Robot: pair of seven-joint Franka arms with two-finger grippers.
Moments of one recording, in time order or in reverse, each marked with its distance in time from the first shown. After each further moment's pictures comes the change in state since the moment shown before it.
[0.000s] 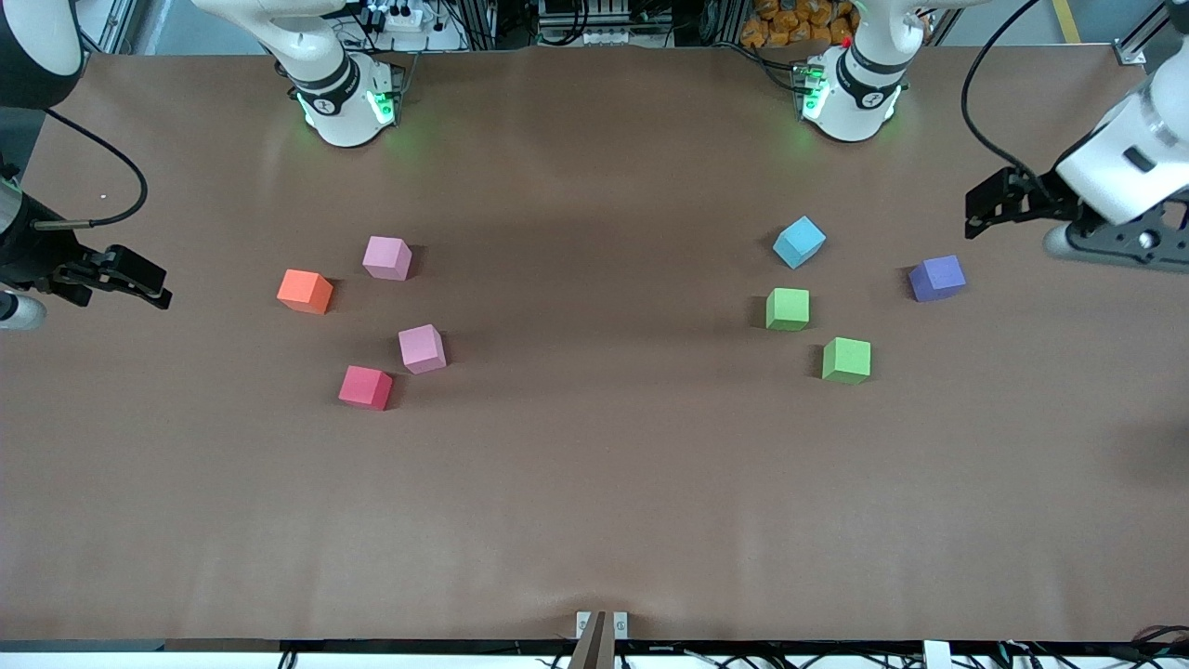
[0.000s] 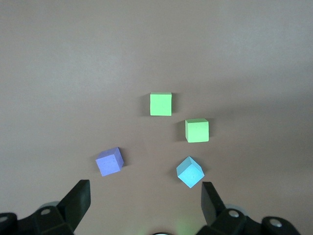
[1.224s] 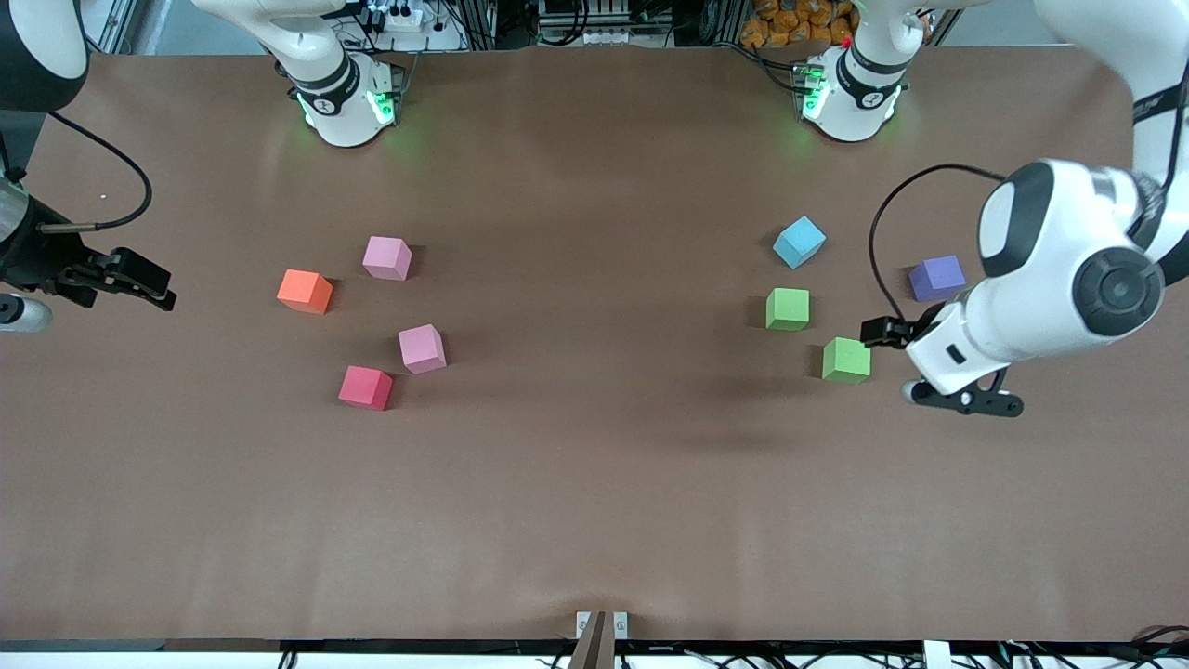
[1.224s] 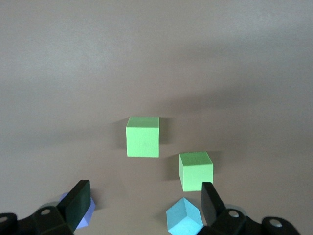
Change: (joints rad) left arm -0.017 0.300 -0.029 -0.098 0.002 0.301 -0.049; right arm 0.004 0.002 0.001 0.000 0.000 0.001 0.013
